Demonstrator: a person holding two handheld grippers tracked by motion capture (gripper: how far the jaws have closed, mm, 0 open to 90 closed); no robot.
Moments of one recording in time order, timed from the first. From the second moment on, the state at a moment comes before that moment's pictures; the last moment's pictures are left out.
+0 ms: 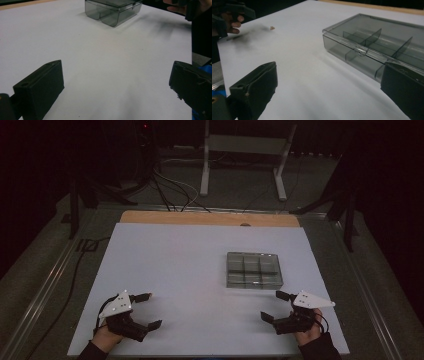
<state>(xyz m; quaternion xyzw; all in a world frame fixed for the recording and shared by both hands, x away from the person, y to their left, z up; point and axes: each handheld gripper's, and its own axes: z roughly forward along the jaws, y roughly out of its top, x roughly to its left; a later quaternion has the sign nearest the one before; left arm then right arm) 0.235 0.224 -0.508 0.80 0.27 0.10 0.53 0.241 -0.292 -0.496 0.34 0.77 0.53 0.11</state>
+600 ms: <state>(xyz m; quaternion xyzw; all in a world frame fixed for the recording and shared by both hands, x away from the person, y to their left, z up) 0.235 0.220 -0.511 0.80 0.26 0.09 0.53 0.229 -0.273 -0.490 0.28 0.79 0.54 0.09</state>
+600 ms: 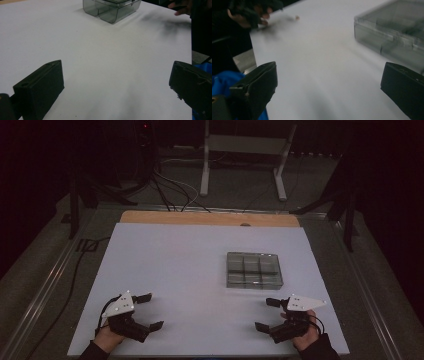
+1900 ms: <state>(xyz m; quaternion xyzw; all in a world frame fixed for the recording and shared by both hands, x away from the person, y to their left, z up) 0.238 0.224 -0.511 0.79 0.28 0.08 0.54 0.335 -0.338 -0.462 0.43 0.71 0.54 0.17</state>
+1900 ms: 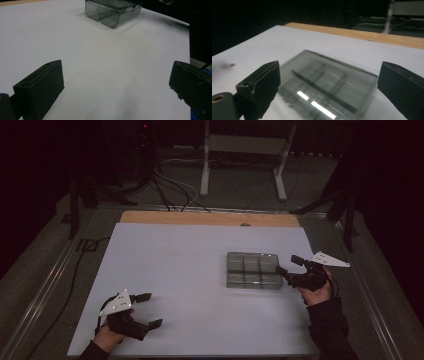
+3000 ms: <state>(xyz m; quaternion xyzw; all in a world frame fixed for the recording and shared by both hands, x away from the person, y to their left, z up) 0.240 0.224 -0.512 0.79 0.28 0.08 0.54 0.365 -0.357 -0.519 0.49 0.75 0.43 0.12</state>
